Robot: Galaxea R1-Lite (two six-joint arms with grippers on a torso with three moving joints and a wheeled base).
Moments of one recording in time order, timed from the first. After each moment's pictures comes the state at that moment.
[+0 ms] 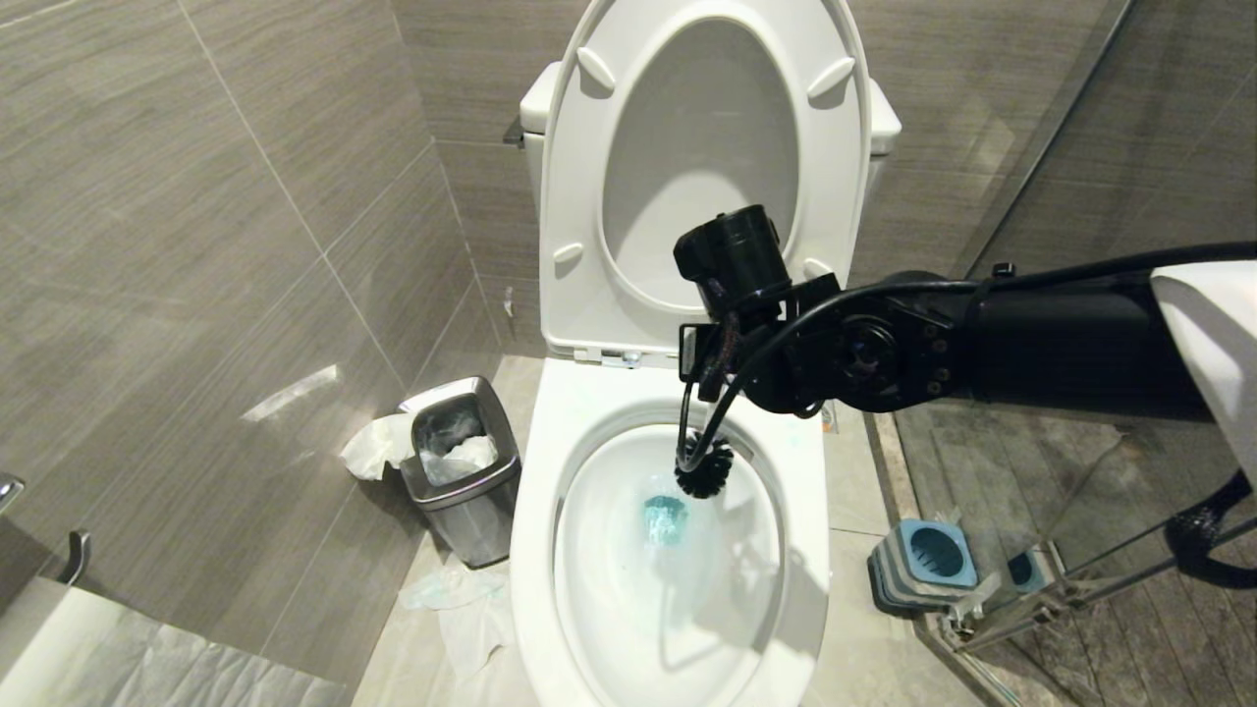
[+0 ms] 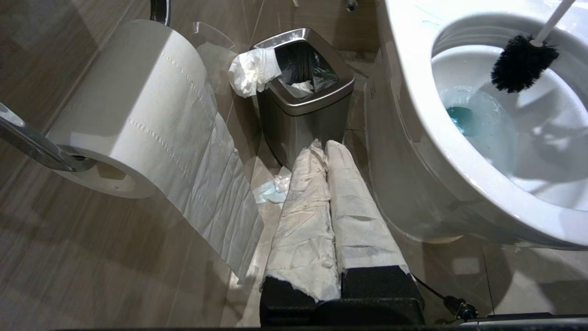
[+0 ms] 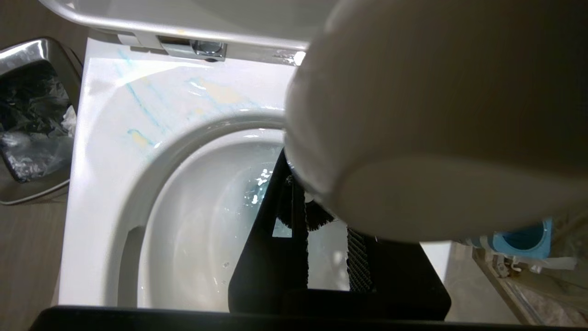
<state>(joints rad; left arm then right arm) -0.01 0.00 0.00 0.00 0.00 0.00 0.71 2.16 -1.85 0.22 -0.65 0.38</state>
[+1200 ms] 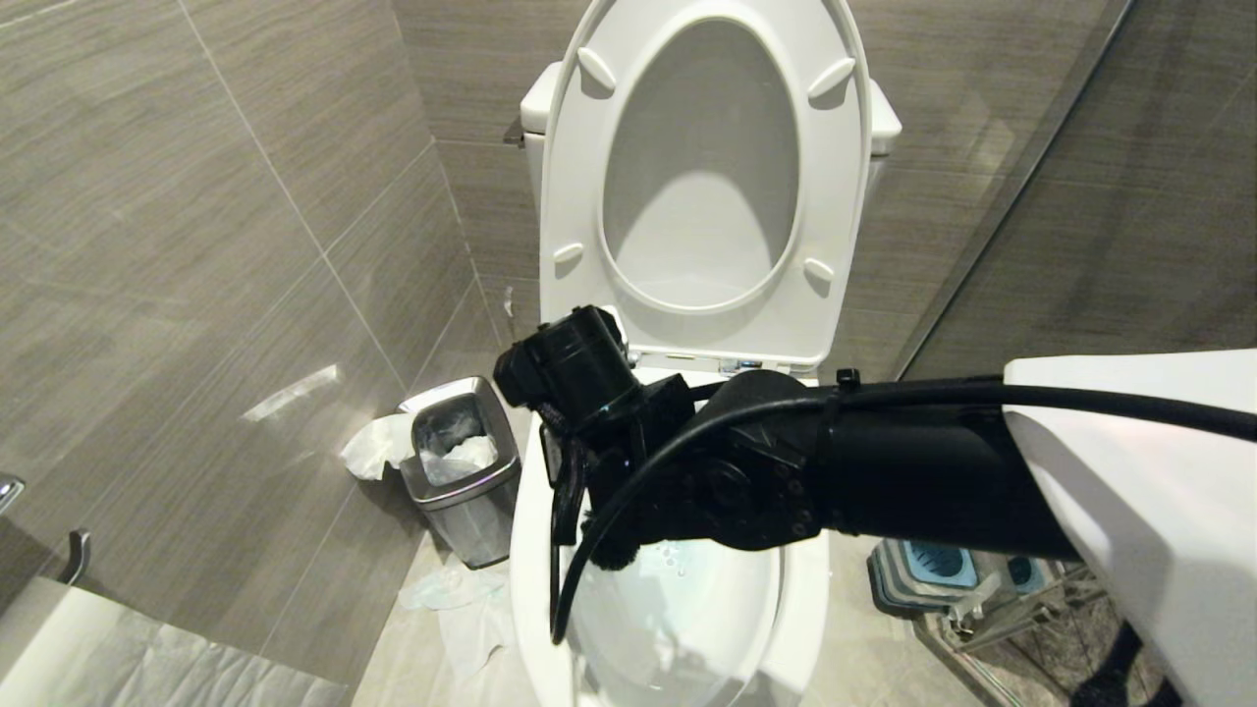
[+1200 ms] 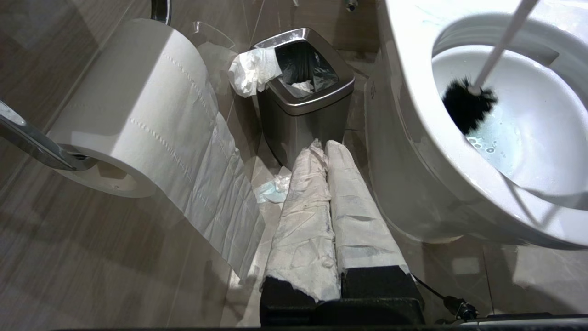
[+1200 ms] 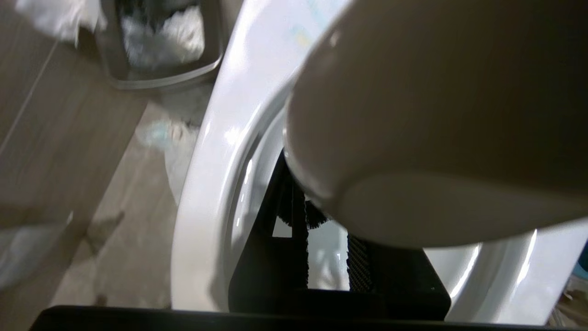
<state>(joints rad) -0.01 0.00 0.00 0.00 0.00 0.00 0.98 2.24 -1.86 0.23 -0.67 0.36</state>
